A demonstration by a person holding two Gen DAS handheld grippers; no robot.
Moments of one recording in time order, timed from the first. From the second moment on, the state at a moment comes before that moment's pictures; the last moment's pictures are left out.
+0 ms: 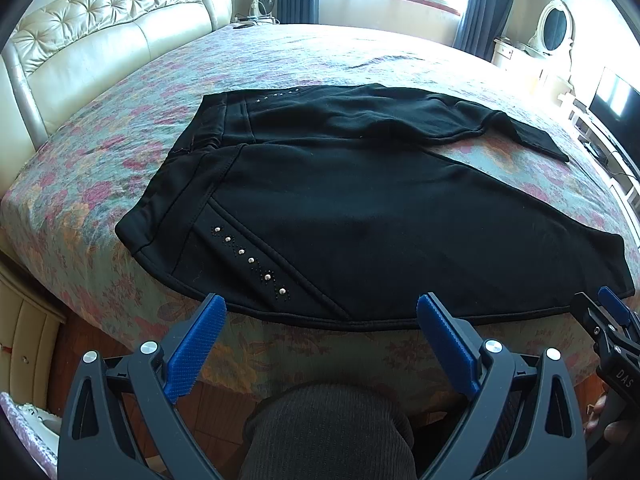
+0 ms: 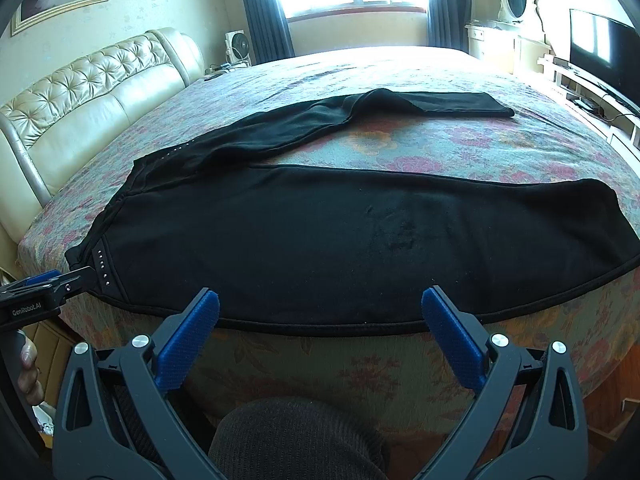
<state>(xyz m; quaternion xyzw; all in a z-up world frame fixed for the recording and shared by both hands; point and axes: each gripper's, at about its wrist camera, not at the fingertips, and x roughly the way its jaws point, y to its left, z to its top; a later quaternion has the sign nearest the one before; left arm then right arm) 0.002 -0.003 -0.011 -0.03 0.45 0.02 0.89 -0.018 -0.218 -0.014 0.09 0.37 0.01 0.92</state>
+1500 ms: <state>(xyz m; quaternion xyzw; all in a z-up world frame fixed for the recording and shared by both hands) 0.148 0.141 -0.003 -0.14 0.48 -0.07 0.87 0.039 -0.223 -0.021 0.11 0.41 0.02 0.90</state>
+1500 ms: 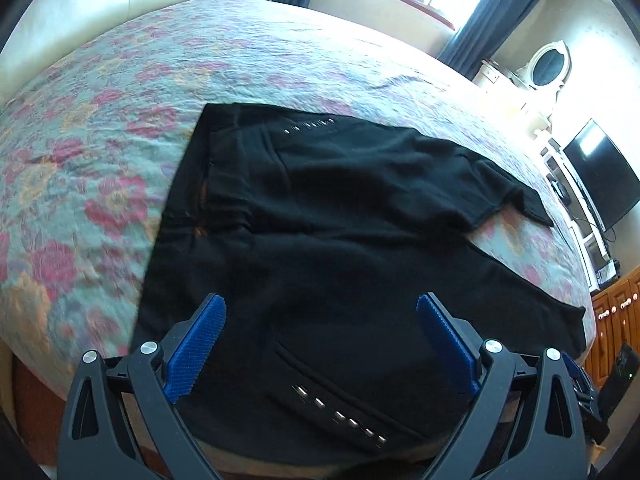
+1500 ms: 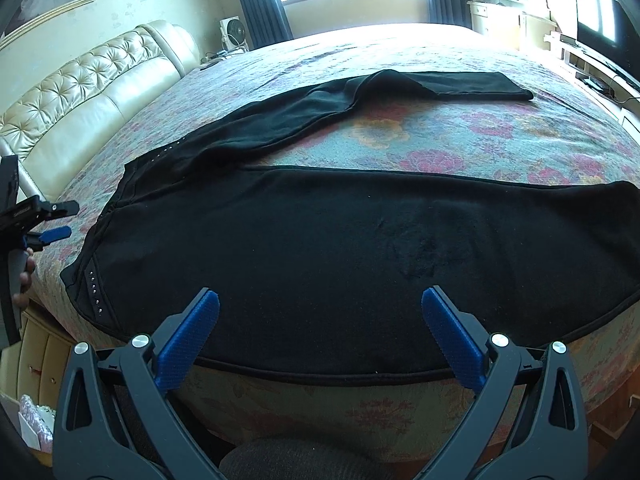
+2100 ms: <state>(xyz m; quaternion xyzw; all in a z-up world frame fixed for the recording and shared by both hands) 0.345 0.293 -0.075 -0.33 0.49 -0.15 0.79 0.087 -0.209 -0.048 0.16 0.48 0.09 0.86</state>
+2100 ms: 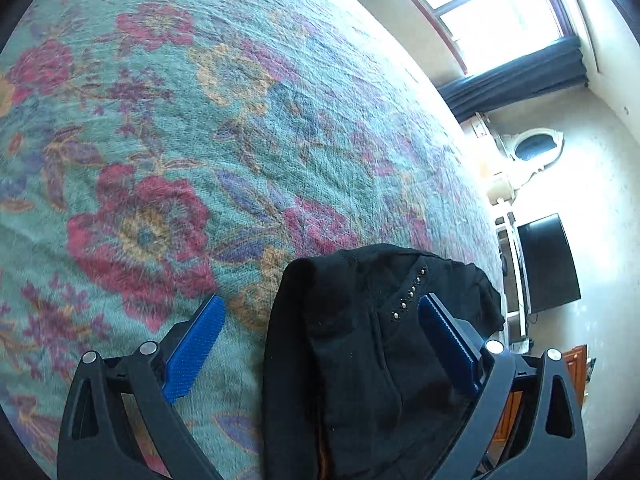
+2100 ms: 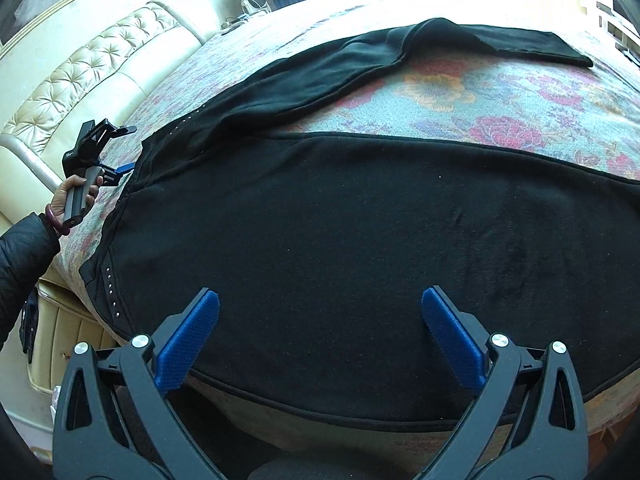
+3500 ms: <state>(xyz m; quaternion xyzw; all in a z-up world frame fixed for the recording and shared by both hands) 0.359 0.282 -0.100 -0.31 0.46 -0.18 0.81 0.308 -0.261 0.052 -0.04 0.42 0.15 0.89</state>
